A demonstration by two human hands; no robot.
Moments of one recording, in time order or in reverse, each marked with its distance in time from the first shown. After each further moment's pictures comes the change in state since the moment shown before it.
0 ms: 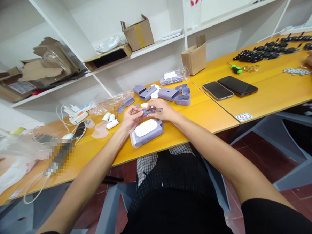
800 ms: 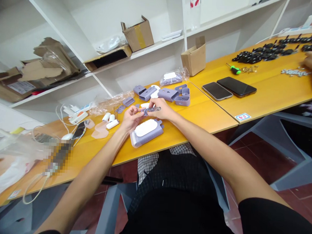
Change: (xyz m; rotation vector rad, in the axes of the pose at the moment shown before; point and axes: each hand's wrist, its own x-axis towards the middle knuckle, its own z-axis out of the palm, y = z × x) left_hand 0.004 -0.002 -0.002 -0.010 -0.041 0.030; right_hand 0.003 -0.023 0.005 0.125 0.080 0.386
